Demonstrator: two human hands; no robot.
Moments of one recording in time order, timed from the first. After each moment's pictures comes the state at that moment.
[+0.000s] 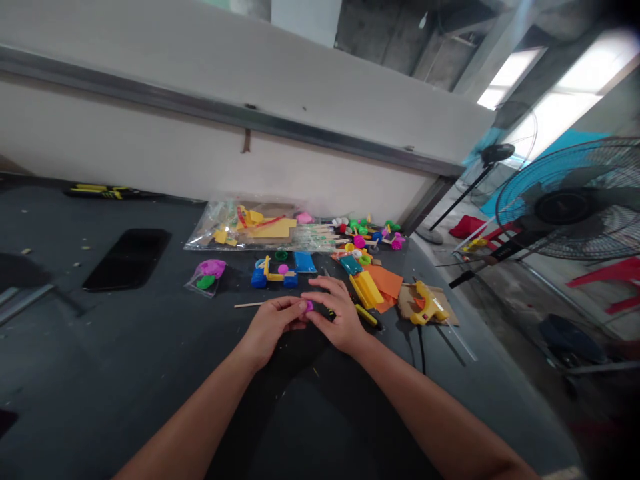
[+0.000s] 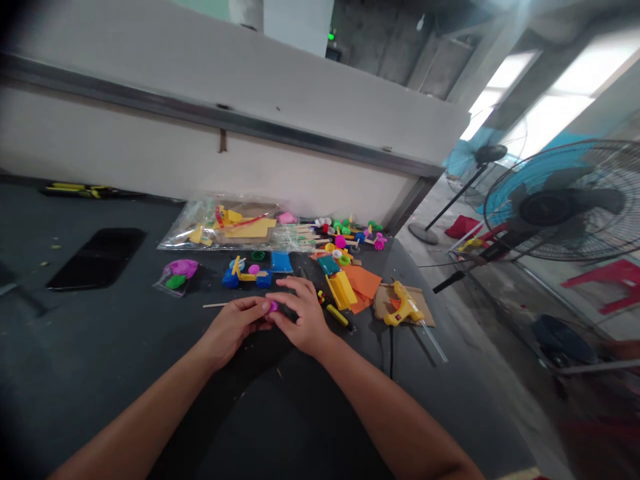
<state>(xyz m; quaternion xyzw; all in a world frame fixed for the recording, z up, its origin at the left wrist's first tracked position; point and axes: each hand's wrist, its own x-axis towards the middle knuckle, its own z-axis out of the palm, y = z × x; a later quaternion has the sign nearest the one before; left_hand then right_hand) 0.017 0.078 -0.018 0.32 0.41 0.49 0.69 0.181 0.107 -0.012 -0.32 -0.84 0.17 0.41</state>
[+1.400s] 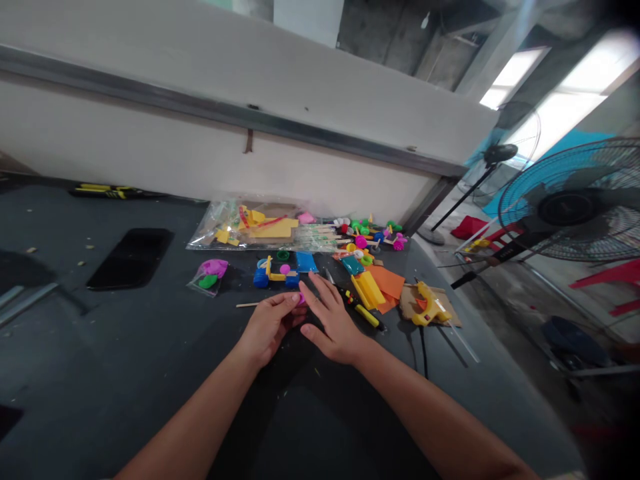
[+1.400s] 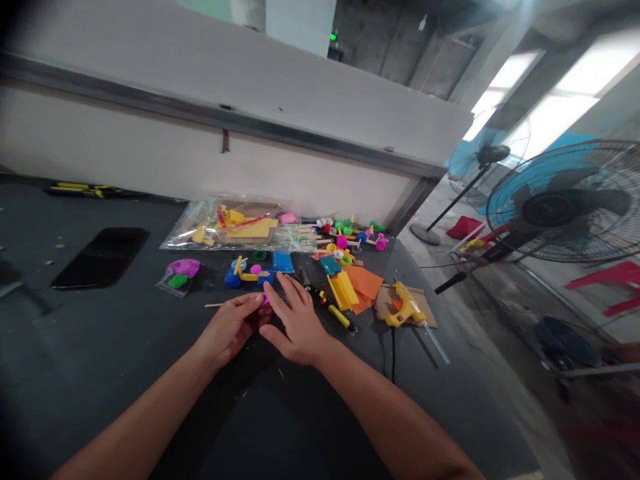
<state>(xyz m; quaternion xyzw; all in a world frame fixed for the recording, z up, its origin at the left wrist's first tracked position) 0.018 0.079 -0.016 0.19 0.40 0.56 0.70 0.179 0.097 -0.008 -0.33 -0.91 0.12 0.23</state>
